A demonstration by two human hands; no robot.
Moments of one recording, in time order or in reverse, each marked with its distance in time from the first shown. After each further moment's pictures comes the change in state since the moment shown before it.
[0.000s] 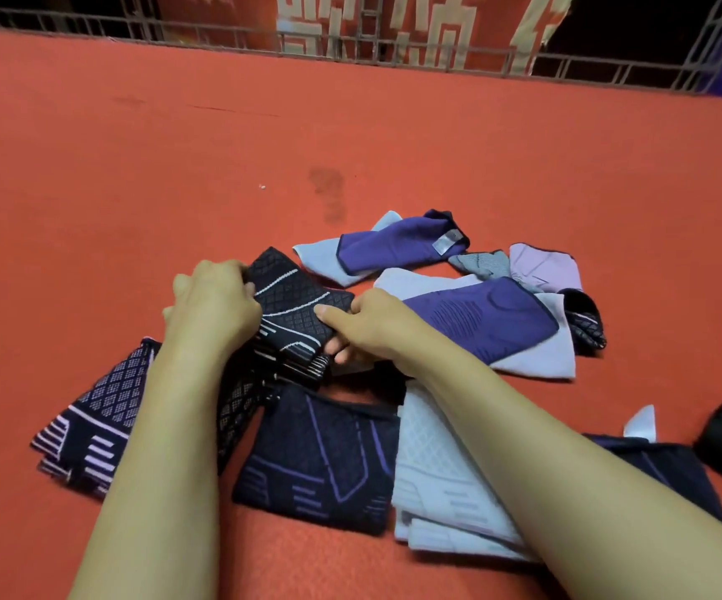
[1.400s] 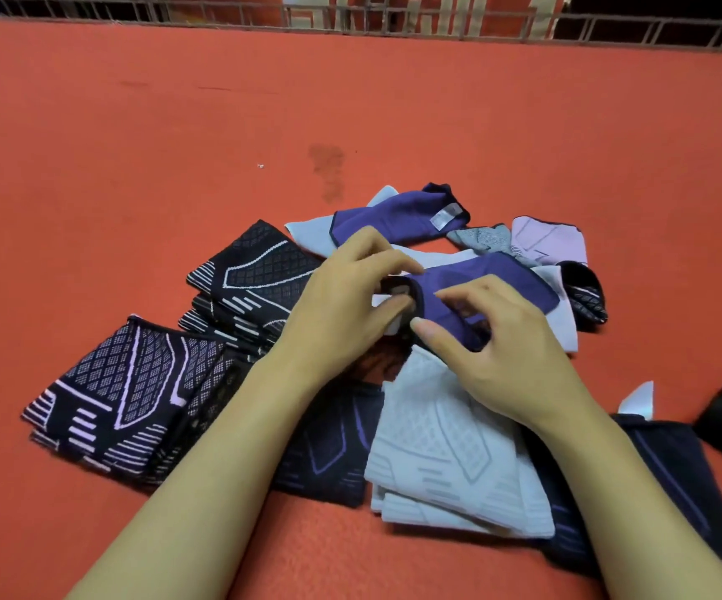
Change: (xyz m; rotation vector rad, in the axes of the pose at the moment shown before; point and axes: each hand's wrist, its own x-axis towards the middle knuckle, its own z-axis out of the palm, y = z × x) left_hand -0.056 0.079 0.062 -0.429 0.107 0.888; right_hand -0.085 0.092 -0.077 -0.405 0.540 -0.489
